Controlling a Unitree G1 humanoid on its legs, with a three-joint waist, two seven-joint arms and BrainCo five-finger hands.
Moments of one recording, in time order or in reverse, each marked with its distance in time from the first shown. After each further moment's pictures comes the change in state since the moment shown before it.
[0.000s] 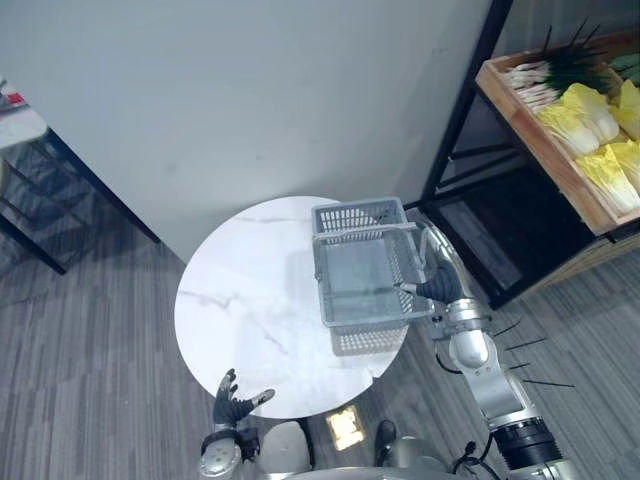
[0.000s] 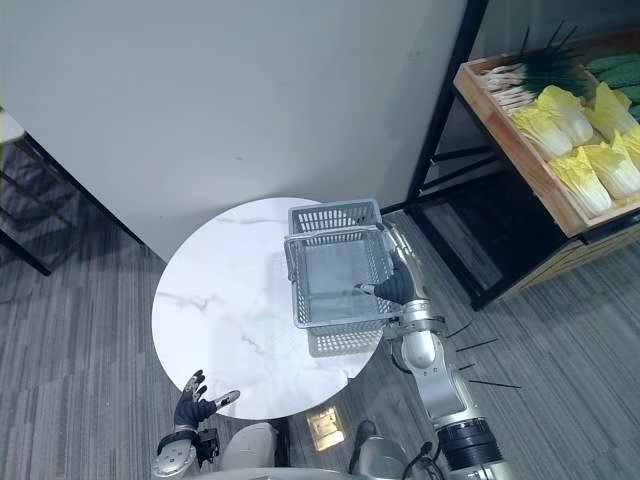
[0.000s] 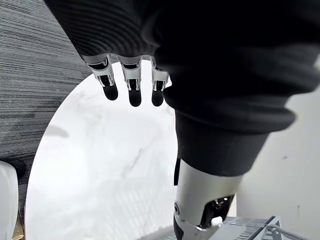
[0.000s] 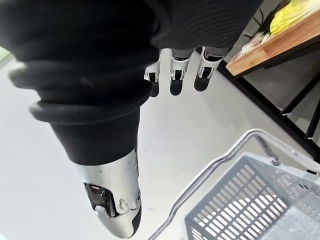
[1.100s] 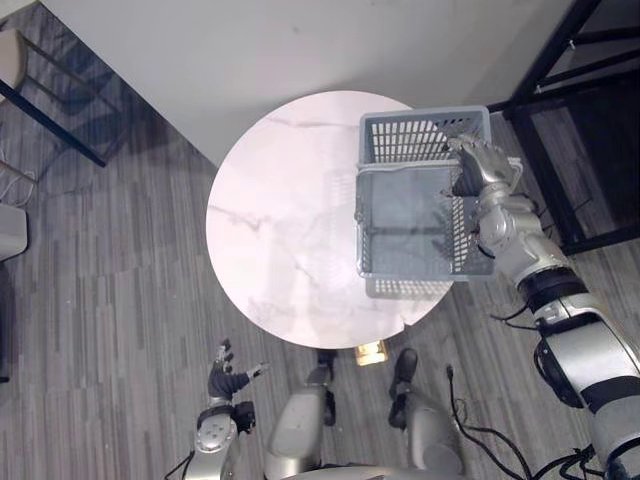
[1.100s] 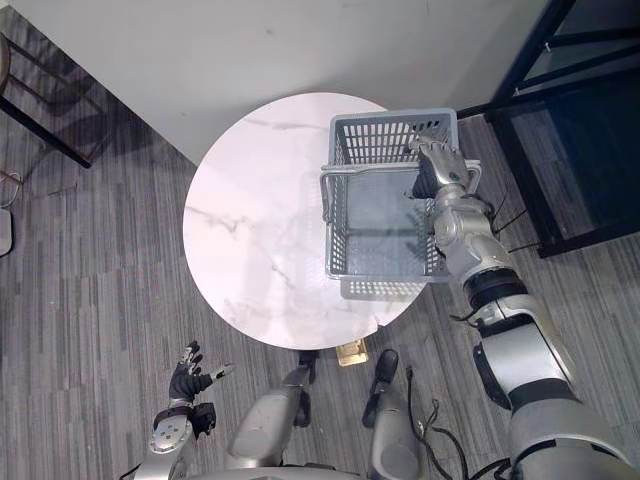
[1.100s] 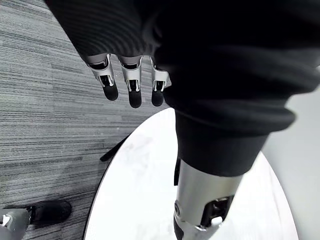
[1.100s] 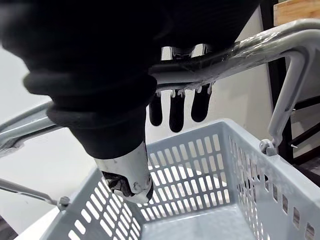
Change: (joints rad) left arm -0.090 0.053 -0.029 -0.009 -0.079 -0.083 0.033; right arm -0.770 -0.284 0.212 0.682 -0.028 0.072 -0.045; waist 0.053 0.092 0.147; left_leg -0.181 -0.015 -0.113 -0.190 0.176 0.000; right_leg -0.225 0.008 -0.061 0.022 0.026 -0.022
